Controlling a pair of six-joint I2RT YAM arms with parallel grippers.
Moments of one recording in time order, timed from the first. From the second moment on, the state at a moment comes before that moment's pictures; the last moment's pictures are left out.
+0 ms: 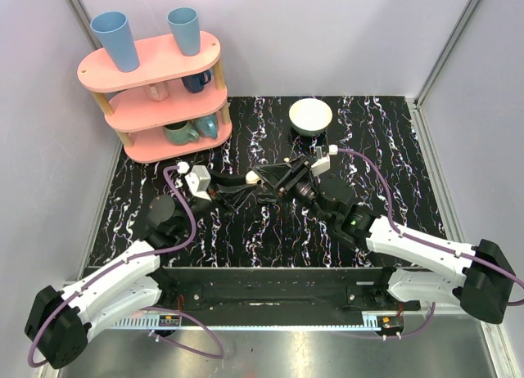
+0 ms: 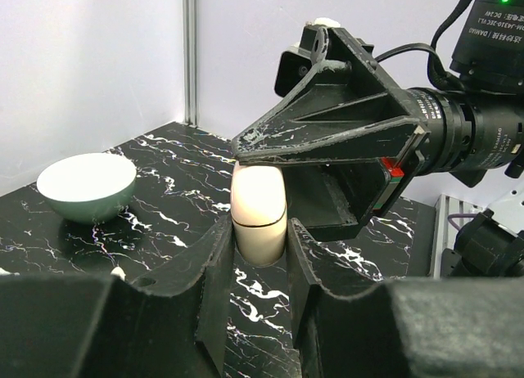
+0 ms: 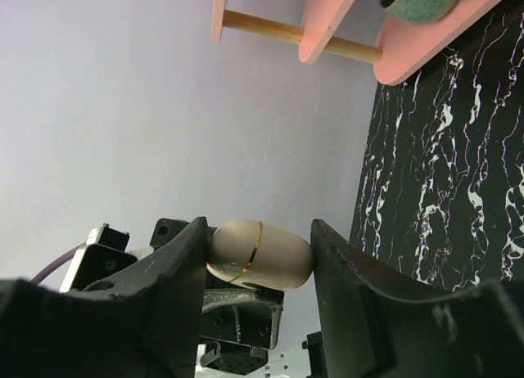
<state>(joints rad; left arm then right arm) -0.67 0.80 0.42 0.71 0.38 -0.23 0.97 1.13 0.75 0.42 0.20 1.33</state>
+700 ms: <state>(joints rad) -0.67 0.86 0.42 0.78 0.36 -0.29 0.96 1.15 0.72 0.50 0.17 1.39</state>
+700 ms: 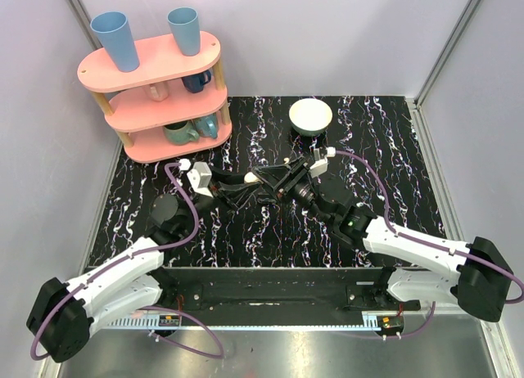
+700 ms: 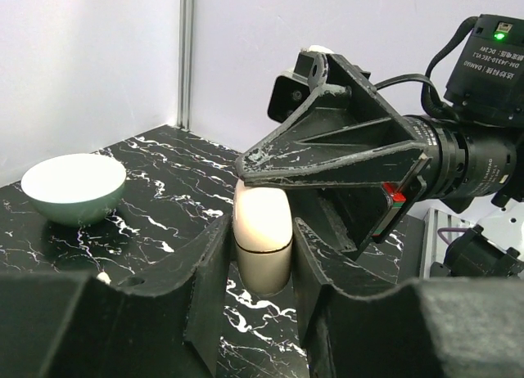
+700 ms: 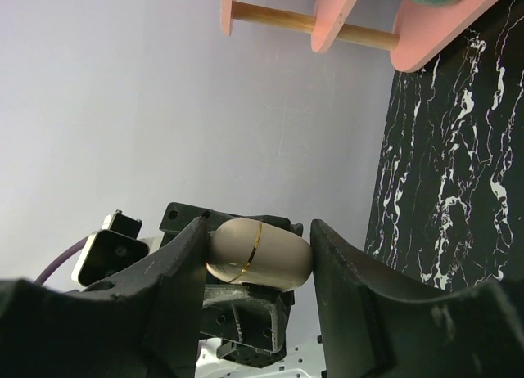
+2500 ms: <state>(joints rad) -0.68 0.90 0.39 0.94 0.35 -0.30 0.96 1.16 0.65 0.66 0.19 1.48</state>
